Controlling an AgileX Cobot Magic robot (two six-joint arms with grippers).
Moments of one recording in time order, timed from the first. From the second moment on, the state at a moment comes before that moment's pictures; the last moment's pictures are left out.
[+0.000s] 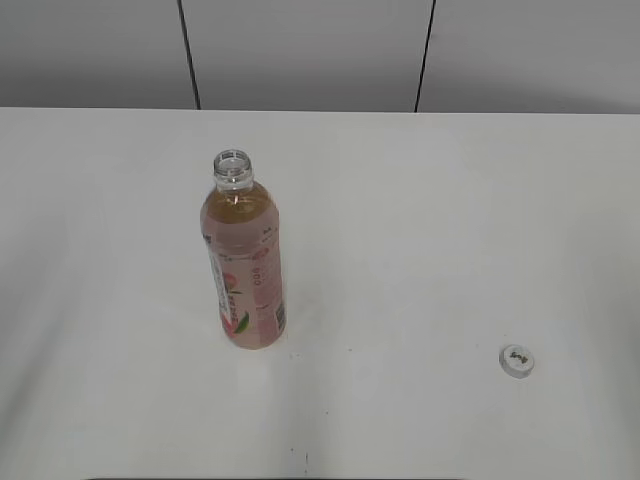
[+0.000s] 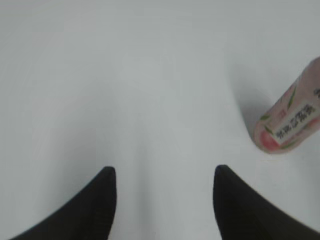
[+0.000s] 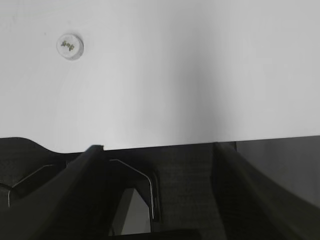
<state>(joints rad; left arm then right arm) -0.14 0.51 -0.52 0.00 0.74 -0.05 0.04 0.72 -0.65 0.01 1.12 0.00</state>
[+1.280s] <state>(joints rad) -0.14 -0.01 -0.56 0.05 1.03 -0.03 0.04 0.00 -0.51 -0.02 1.10 -0.05</state>
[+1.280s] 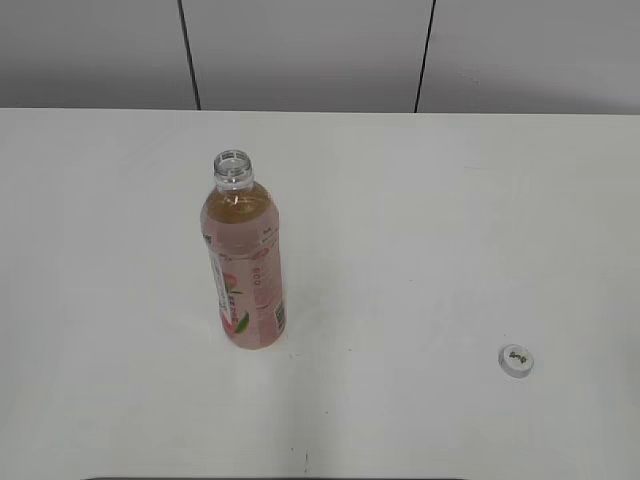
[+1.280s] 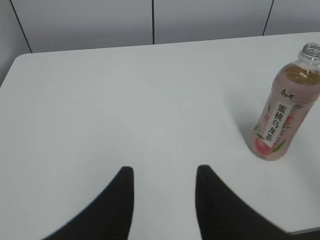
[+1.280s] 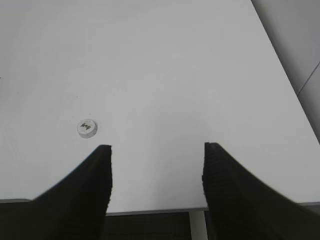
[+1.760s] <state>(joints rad) -0.14 -0.01 -0.56 0.05 1.03 -0.03 0.04 -0.01 -0.51 -0.02 1.10 -0.05</state>
